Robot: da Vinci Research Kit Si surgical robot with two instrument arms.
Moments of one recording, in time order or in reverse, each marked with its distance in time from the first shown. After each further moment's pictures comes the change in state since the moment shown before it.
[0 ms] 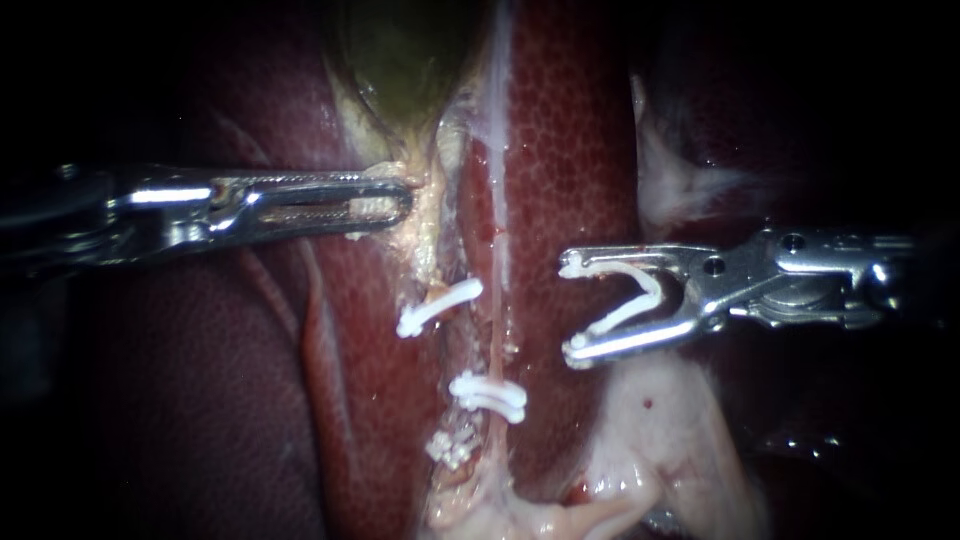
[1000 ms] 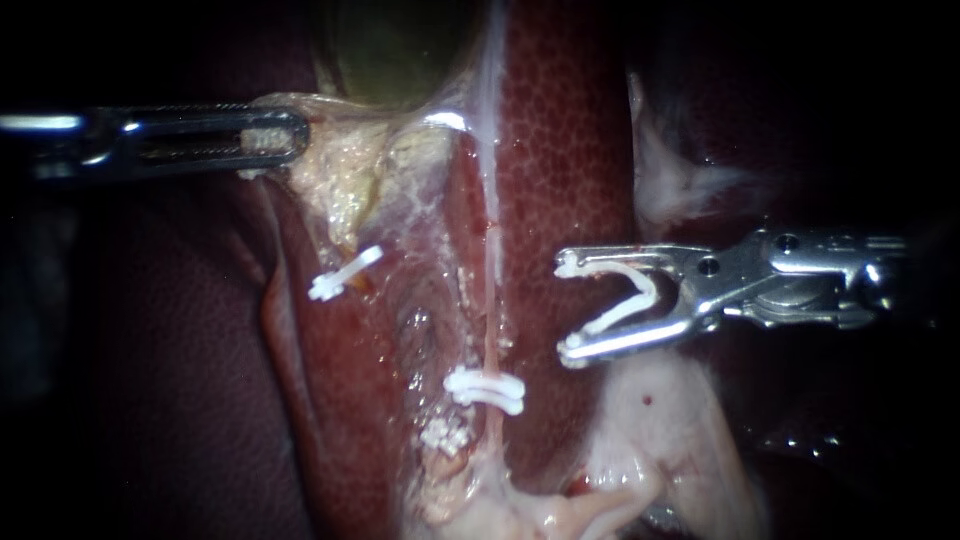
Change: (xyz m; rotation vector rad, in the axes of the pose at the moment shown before) right arm -0.001 0.000 0.001 -0.002 0.000 -0.004; left arm -0.007 0.001 -0.009 -0.022 -0.052 -0.037
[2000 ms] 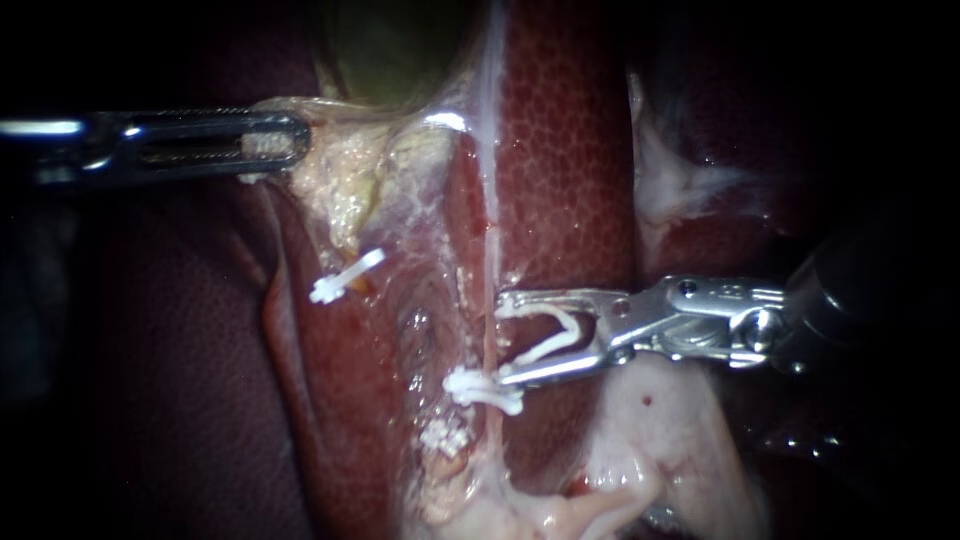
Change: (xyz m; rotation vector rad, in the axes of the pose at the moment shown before) right arm -0.010 0.005 0.008 0.010 -0.053 0.126; left arm 0.000 0.000 0.000 -0.004 -0.002 0.001
